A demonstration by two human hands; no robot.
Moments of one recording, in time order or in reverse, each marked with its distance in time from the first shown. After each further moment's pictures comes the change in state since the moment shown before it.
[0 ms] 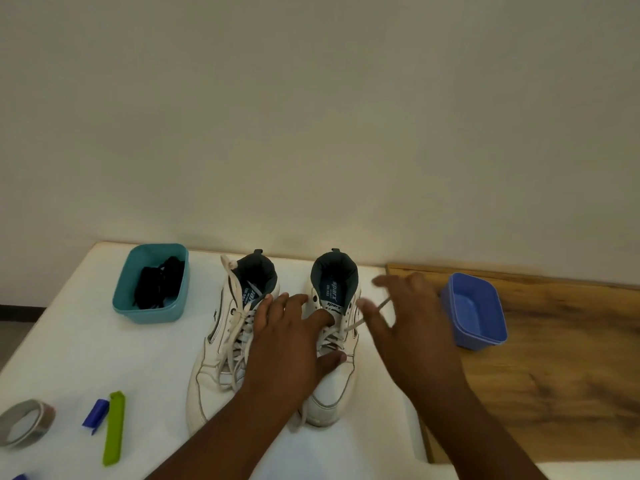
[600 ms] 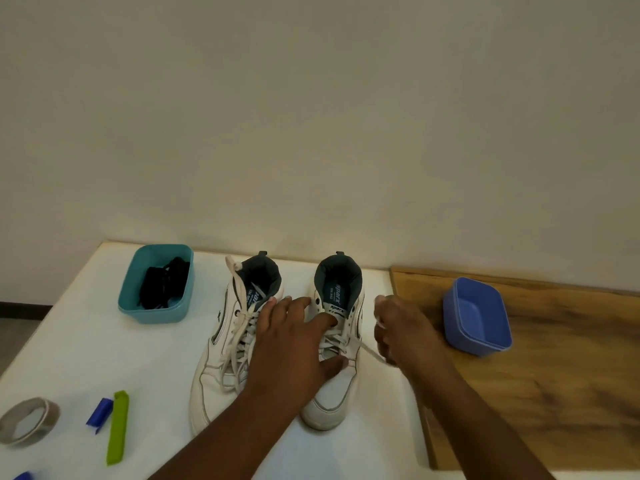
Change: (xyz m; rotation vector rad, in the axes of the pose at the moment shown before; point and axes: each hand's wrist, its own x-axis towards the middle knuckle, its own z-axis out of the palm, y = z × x) left_hand -0.002 -0.001 -0.006 0.005 -0.011 -0.002; right_hand 0.008 0.000 0.013 0.787 -0.258 0.556
